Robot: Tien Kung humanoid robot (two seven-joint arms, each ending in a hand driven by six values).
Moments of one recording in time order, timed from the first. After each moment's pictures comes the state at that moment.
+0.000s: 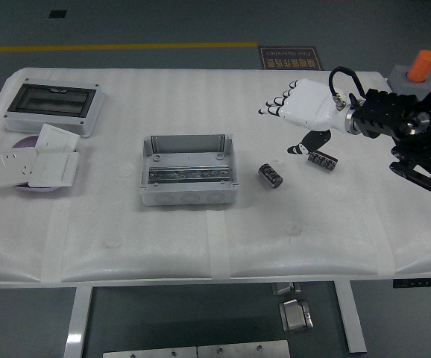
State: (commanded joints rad) left arm -0.03 0.20 -1.02 -0.18 1.58 -0.06 0.33; right arm 1.08 -0.65 0.27 1.20 -2.27 0.11 0.19
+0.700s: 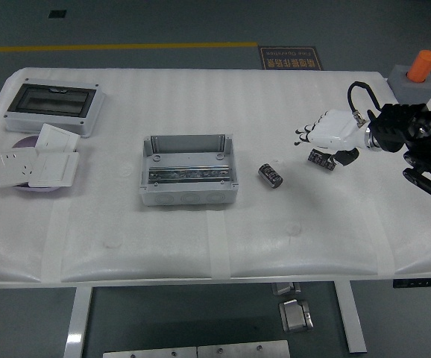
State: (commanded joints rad) left arm -0.06 0.23 -1.04 -0.18 1.63 -0.08 0.32; right arm 0.98 -0.63 0.34 1.08 -2.27 0.23 0.25
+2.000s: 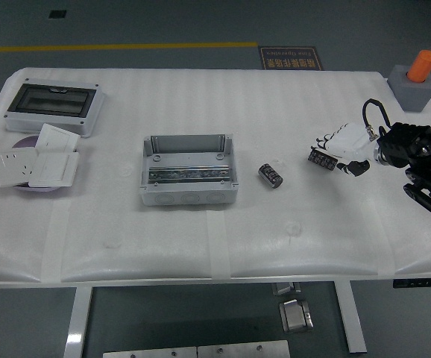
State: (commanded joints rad) left arm -0.02 0.19 -1.02 -0.18 1.63 -0.09 0.30; right arm 0.89 -0.55 0.37 0.85 -2.27 0.13 0.21
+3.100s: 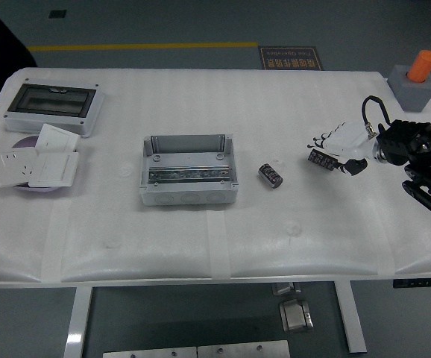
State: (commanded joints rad) left arm -0.04 0.19 -0.99 -0.18 1.62 -0.09 0.28; right arm 0.89 -0.53 0.41 0.85 -2.27 0.15 0.24
